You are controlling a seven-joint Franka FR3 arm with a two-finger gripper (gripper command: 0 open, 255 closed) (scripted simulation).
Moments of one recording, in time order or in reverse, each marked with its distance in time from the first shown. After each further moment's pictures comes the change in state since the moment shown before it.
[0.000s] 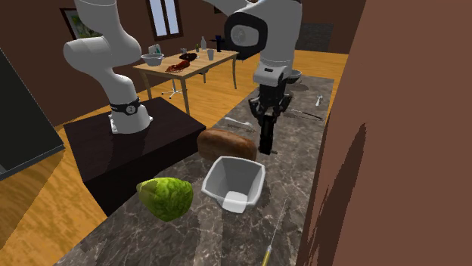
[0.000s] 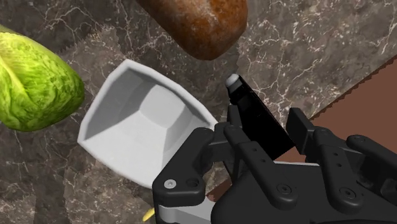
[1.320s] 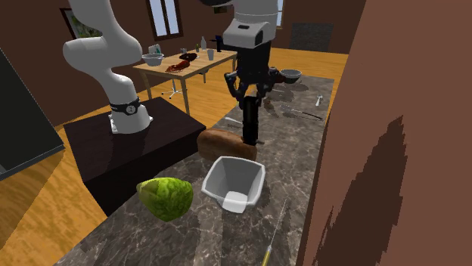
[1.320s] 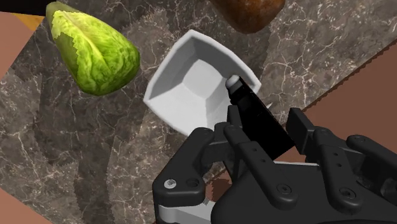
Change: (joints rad) arm -0.134 -0.201 -0.022 -0.017 0.076 -0.184 -0.172
